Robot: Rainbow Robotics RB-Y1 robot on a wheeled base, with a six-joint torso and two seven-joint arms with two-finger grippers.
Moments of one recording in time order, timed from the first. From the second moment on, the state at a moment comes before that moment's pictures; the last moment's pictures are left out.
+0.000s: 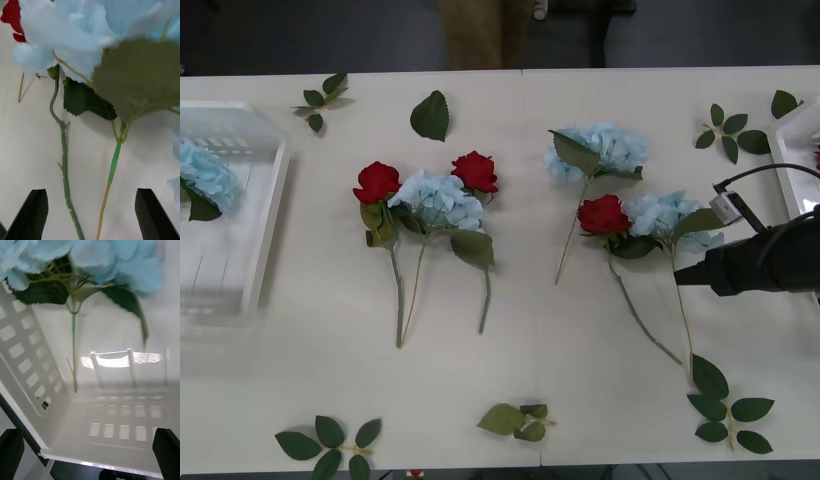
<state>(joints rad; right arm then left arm) -0.32 -1.01 0.39 -1.43 -1.66 0.99 2.02 -0.74 1.07 -0.28 -1.13 0.82 1.60 -1.83</state>
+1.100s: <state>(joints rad) -0.32 -0.81 0.39 -1.49 -1.11 0.86 1.76 -0.75 0.72 -0.60 -1.57 0.66 1.66 -0.82</state>
